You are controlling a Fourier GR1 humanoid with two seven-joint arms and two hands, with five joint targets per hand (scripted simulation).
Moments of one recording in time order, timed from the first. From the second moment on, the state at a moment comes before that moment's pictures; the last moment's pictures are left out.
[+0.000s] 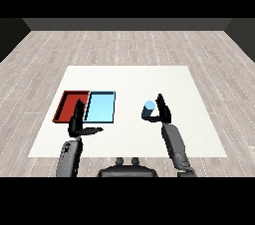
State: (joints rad) left arm 0.03 0.04 0.03 -1.59 0.02 0.00 -0.36; right arm -0.32 -0.03 -0.09 -1.03 -0.10 0.04 -0.36
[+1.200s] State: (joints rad) left arm 0.05 0.03 0.03 -1.60 0.00 0.02 -0.39; right arm -0.51 -0.01 -0.11 -0.68 -0.20 0.04 -0.46
